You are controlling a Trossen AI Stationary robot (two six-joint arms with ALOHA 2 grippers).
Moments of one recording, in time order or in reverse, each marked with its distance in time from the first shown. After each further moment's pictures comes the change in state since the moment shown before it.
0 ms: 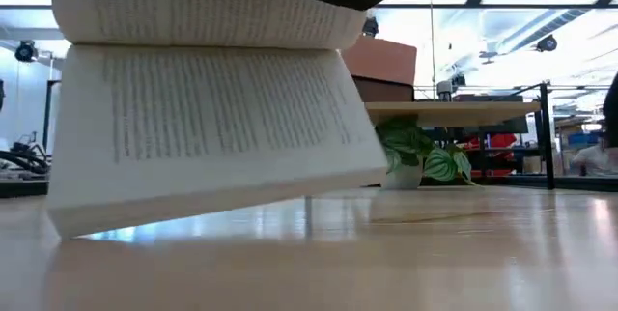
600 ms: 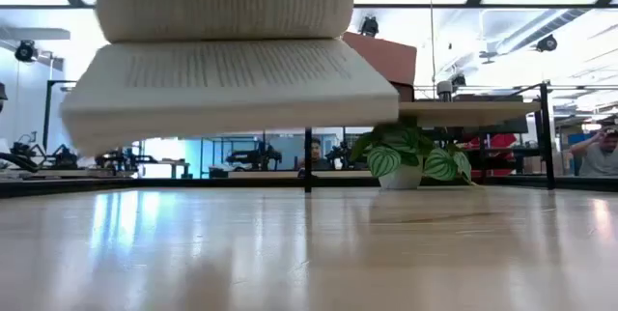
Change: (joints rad) left arm 0.397 -0.019 -0.029 -0.042 0.533 0.113; right arm -0.110 -0.008 0.134 -0.160 -0.001 -0.047
